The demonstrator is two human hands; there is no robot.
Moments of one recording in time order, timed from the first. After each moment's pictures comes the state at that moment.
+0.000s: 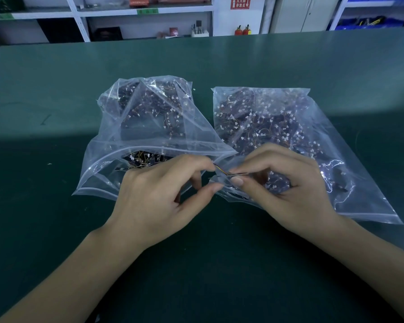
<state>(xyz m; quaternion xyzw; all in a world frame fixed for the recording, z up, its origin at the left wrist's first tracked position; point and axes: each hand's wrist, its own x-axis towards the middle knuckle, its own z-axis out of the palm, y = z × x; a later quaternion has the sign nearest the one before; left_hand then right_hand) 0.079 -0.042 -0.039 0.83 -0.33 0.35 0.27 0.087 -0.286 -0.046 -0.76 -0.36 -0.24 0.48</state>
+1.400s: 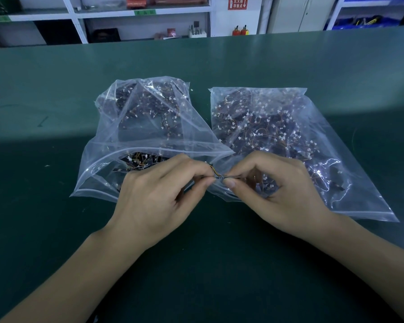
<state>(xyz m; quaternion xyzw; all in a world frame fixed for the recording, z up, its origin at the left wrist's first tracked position) 0.081 -0.045 -0.042 0.84 -0.32 0.36 0.25 0.086 -0.284 -0.047 -0.81 -0.33 -0.21 0.45</state>
